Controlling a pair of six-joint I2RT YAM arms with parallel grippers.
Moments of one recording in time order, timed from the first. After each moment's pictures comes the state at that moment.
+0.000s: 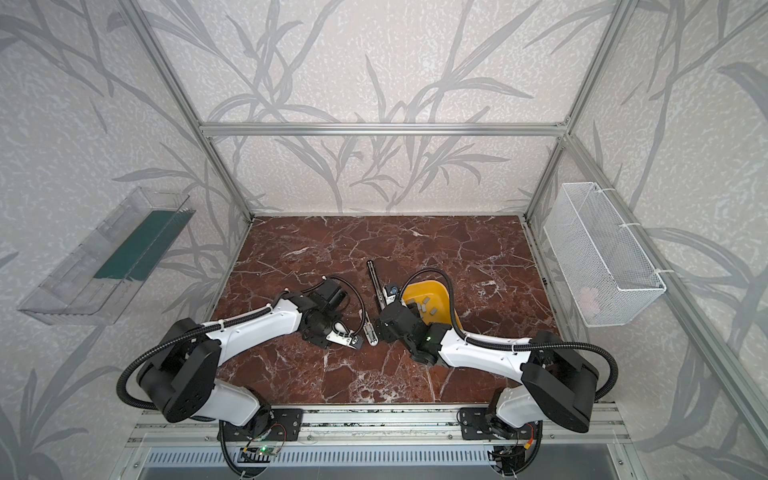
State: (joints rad) left arm -0.61 1.49 0.84 -0.69 -0.02 1.37; right arm 1.00 1.41 0.72 -0.03 0.39 0.46
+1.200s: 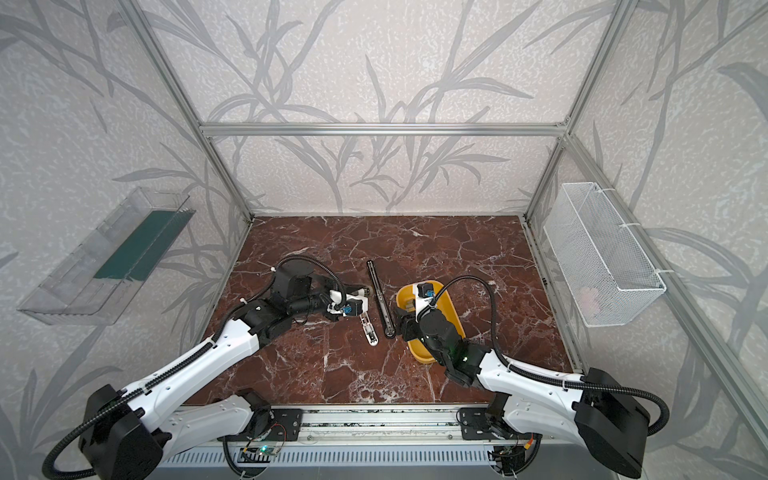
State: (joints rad) left arm -0.58 1.11 0.82 -0.21 0.44 1.15; right arm 0.94 1.07 0.41 0.35 0.33 0.47
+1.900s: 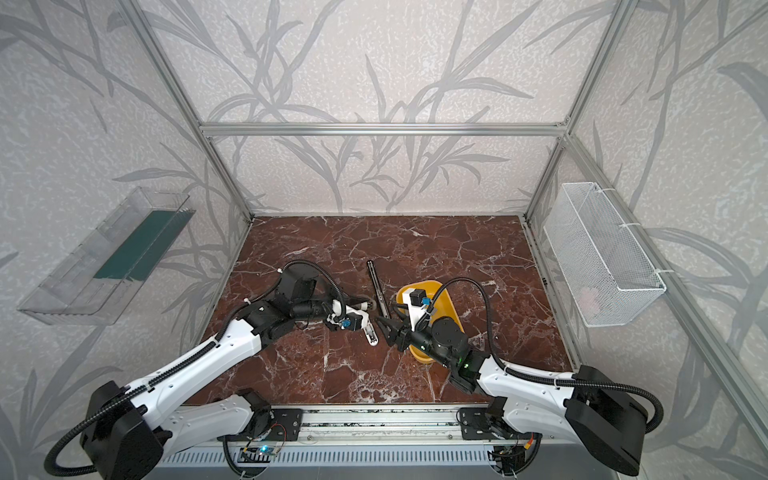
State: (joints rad) left arm -0.60 1.12 0.81 -0.28 0.53 1.27; right arm 0.94 1.09 0.32 0.72 0.00 0.41
